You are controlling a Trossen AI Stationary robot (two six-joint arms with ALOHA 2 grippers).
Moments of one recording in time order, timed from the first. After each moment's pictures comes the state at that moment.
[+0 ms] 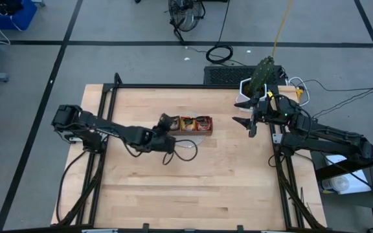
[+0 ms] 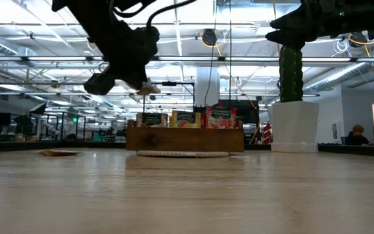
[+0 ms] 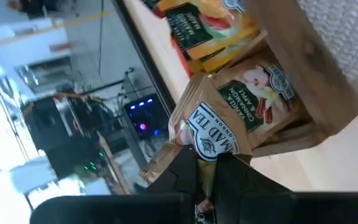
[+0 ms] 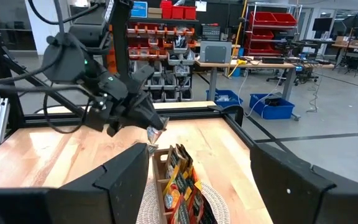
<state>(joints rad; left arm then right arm) -0.15 1.59 1.03 -0.53 -0.90 0.76 -0.41 0.58 0.44 0.13 -0.24 -0.03</state>
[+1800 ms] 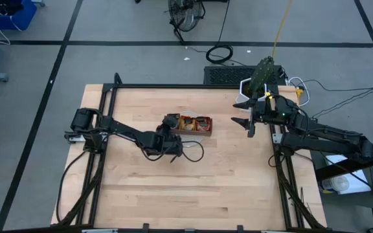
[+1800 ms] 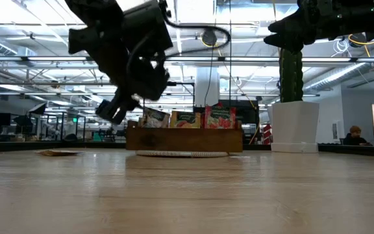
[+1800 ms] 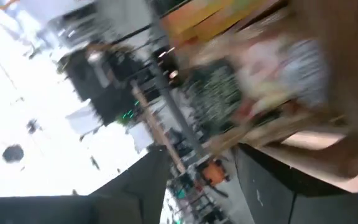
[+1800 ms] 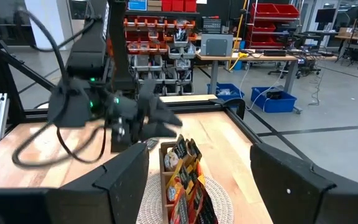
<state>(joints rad) -0.12 1.82 1.03 -0.41 -1.17 0.78 -0.41 0.61 0.44 0.13 -0.24 -0.02</state>
